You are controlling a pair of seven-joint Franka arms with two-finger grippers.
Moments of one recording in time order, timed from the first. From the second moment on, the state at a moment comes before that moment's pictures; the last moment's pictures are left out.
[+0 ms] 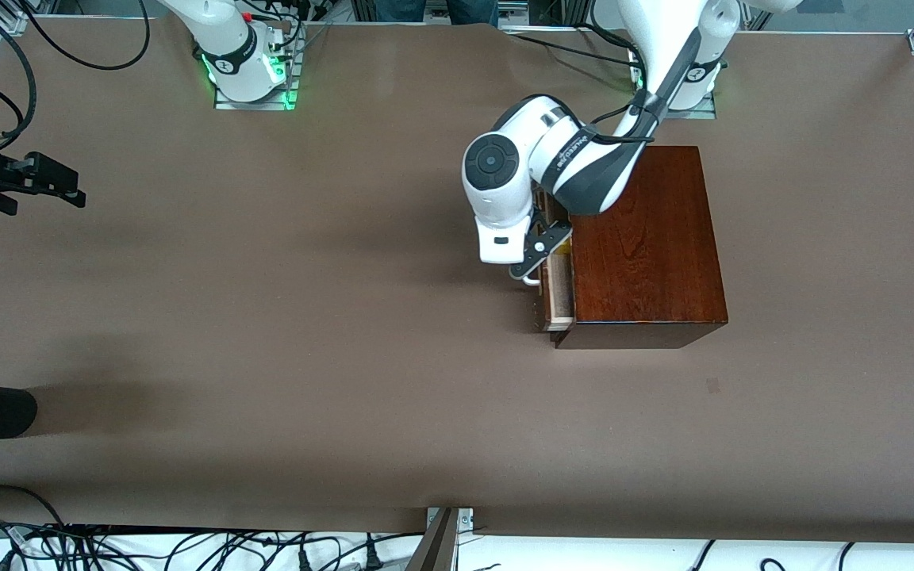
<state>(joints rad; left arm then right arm) -0.60 0.55 -0.12 -1.56 0.10 1.89 -1.49 0.11 0.04 -0.17 -1.62 0.02 1.61 -0.18</state>
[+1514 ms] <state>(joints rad) -0.26 0.15 -0.23 -1.60 0.01 1.67 -0.96 0.11 0.03 -0.17 -1.62 0.02 1.61 -0.18</state>
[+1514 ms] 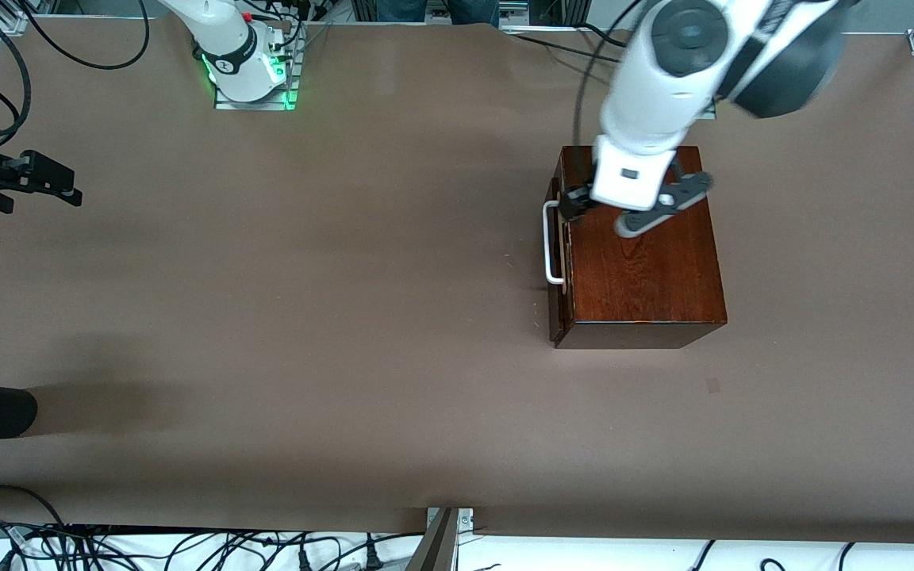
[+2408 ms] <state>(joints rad) -0.13 -0.07 0.01 -1.68 0.01 1.55 -0.17 0.11 0.03 -0.17 -1.62 0.02 1.60 -0.18</state>
